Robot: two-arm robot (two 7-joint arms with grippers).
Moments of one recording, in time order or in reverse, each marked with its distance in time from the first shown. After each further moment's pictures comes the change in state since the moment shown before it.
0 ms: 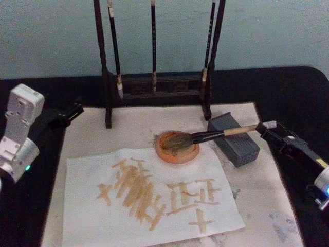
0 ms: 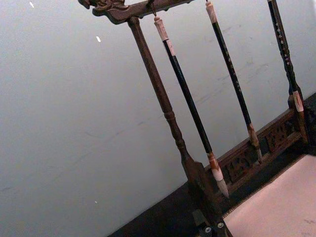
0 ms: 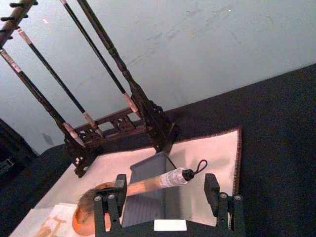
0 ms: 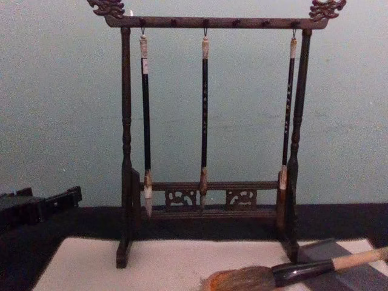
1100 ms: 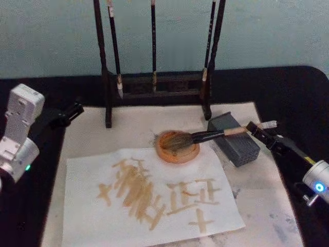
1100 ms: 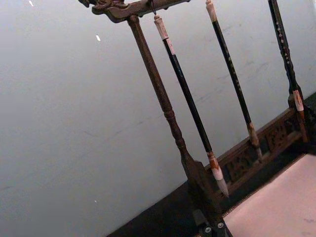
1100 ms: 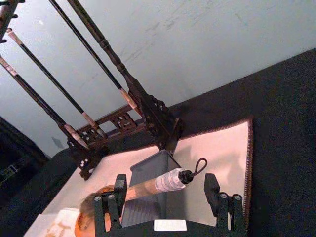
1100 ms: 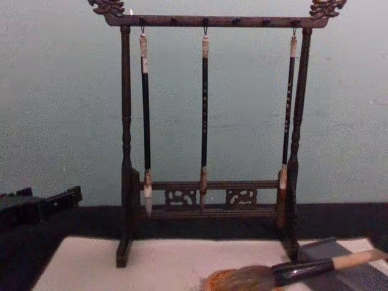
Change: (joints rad) left arm 0.000 0.000 0.000 0.000 0.000 0.000 0.000; right arm 0.102 -0.027 -0.071 0.141 0.065 0.000 0.058
